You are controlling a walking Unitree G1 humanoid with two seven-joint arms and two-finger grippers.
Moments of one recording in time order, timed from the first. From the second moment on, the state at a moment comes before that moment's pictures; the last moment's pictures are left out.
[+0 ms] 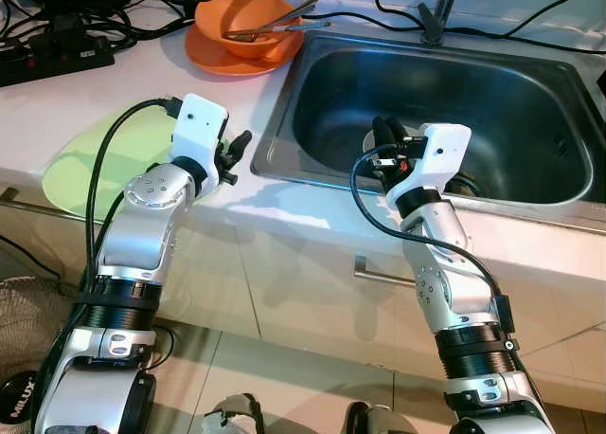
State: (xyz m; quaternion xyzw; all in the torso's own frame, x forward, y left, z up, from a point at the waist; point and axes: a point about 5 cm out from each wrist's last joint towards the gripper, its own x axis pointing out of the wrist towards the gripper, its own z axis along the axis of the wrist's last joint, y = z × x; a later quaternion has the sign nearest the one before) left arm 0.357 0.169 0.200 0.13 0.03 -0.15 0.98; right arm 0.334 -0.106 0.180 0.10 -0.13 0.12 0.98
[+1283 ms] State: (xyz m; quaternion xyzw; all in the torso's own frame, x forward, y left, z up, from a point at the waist) left arm 0.287 0.256 0.245 -0.08 -0.17 -0.07 0.98; right arm 0.337 -0.102 0.173 0.11 -0.11 0.12 0.98
